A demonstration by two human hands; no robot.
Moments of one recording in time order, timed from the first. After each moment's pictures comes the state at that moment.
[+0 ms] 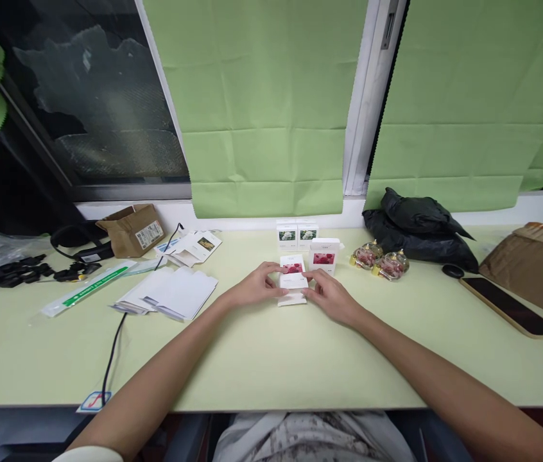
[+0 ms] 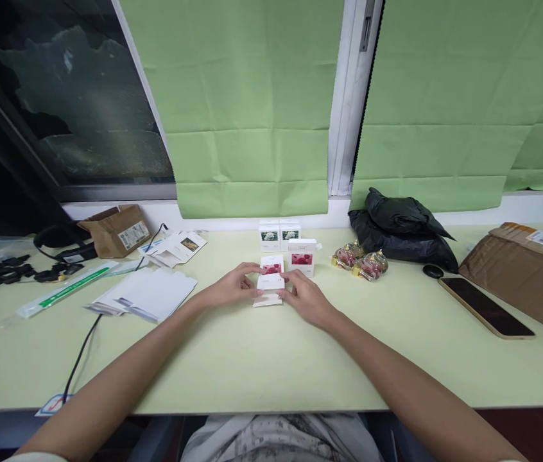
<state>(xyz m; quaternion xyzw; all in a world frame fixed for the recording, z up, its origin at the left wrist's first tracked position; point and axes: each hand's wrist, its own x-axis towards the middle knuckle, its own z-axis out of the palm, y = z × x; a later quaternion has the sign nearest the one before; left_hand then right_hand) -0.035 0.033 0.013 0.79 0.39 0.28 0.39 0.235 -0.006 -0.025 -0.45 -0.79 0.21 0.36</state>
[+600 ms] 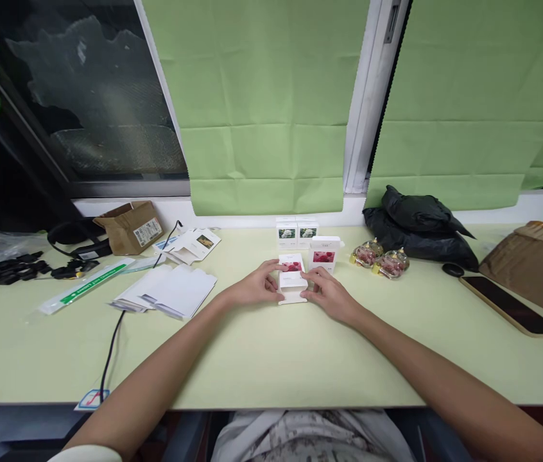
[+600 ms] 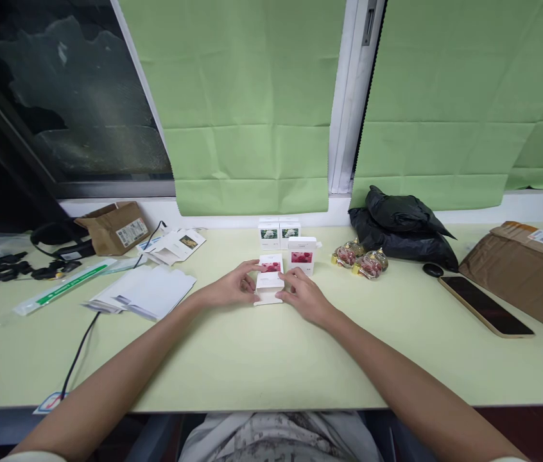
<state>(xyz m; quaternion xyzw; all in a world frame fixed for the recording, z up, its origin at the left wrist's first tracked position) -0.040 0.033 0.011 0.81 0.34 0.24 0.42 0.237 0.002 -0.036 -0.44 -0.79 0.23 0.36</state>
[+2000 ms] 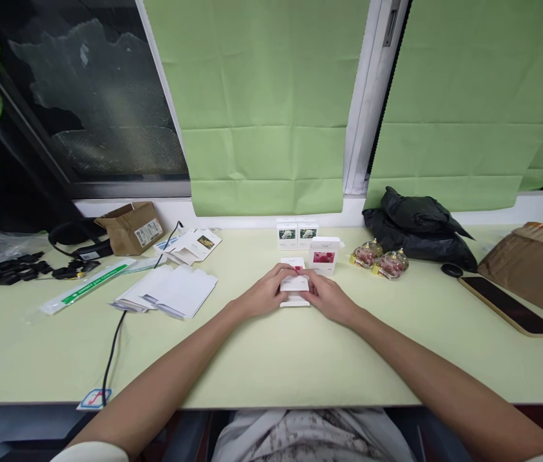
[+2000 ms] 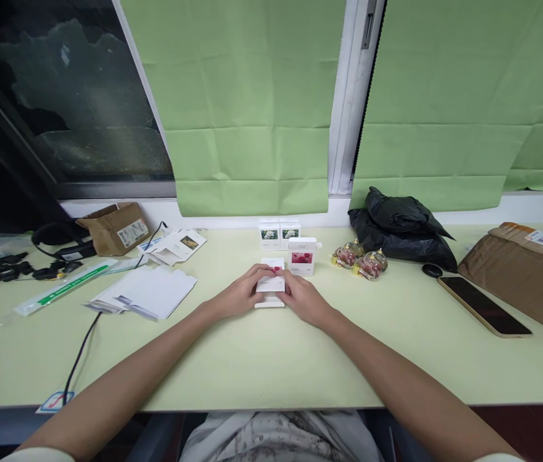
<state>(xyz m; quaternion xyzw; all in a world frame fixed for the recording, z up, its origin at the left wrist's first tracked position) -0.014 0.013 0.006 0.89 0.31 0.27 0.21 0.229 -0.006 -0.023 -0.45 -0.81 0.19 0.31</state>
